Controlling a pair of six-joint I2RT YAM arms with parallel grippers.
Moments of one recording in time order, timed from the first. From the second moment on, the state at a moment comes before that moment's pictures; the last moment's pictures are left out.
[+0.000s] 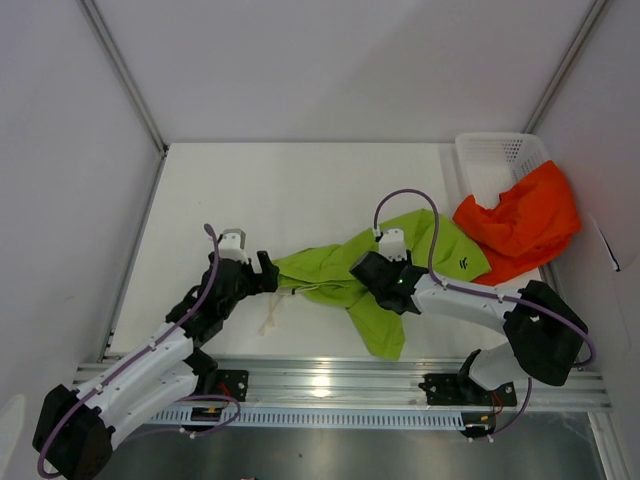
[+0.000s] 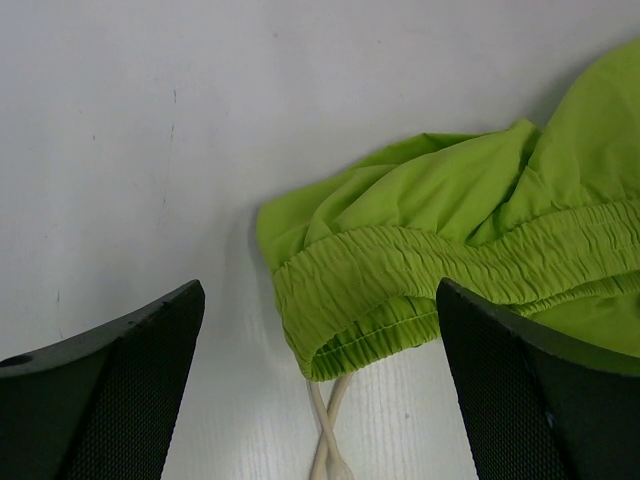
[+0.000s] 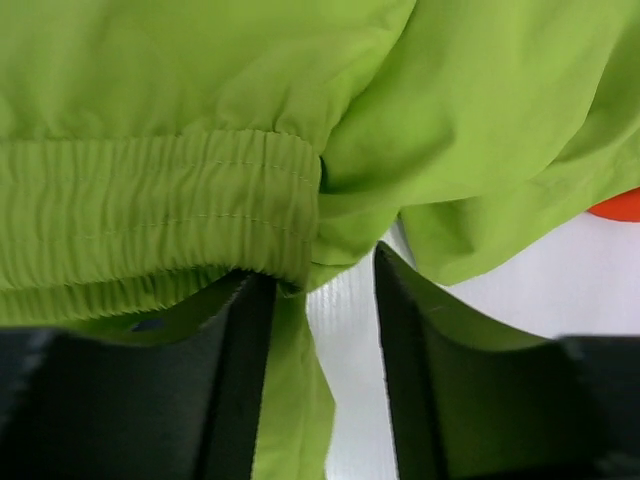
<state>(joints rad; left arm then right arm) -0.55 0.74 0.35 -0.07 -0.27 -0.43 0.92 1.44 0.80 -0.48 0.80 0.62</state>
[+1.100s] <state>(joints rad) -0.55 0.94 0.39 -0.03 -0.22 -0.39 0.76 1.54 0.96 -0.30 0.66 0.54</state>
